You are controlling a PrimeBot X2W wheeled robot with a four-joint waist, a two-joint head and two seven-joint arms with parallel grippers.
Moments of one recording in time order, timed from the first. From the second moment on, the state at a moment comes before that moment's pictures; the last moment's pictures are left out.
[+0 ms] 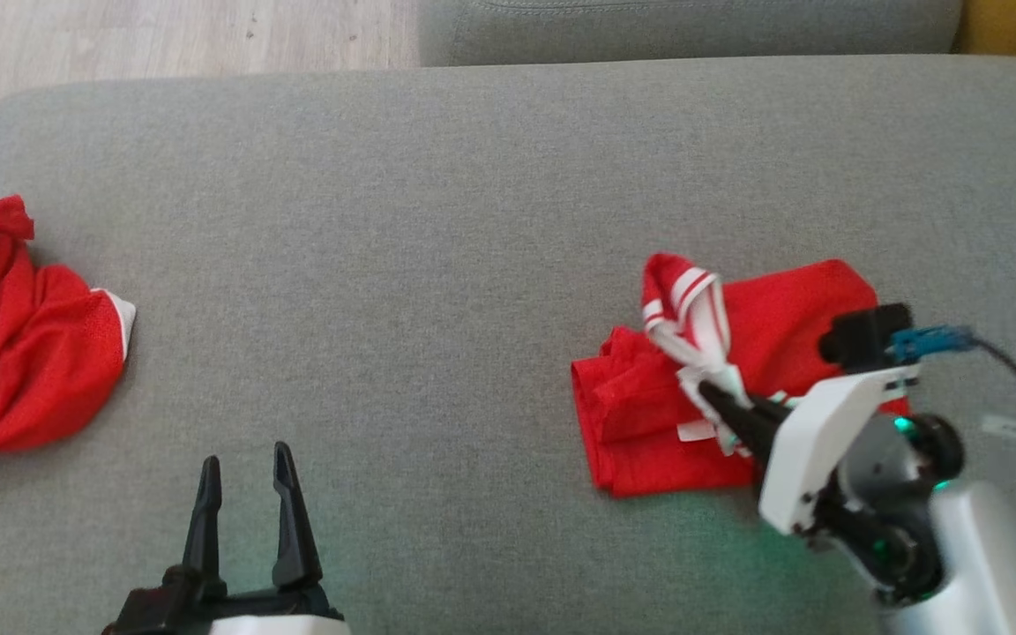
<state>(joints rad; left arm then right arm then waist) 0.16 0.06 -0.19 0.03 -0.33 0.12 -0.25 -0.11 -0.10 0.15 -0.07 0.51 0.12 0.83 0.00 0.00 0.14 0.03</state>
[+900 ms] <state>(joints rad) 0.16 0.06 -0.22 0.06 -0.33 0.12 -0.25 -0.17 -0.06 0.32 0.15 0.62 0.12 0.55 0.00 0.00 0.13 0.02</state>
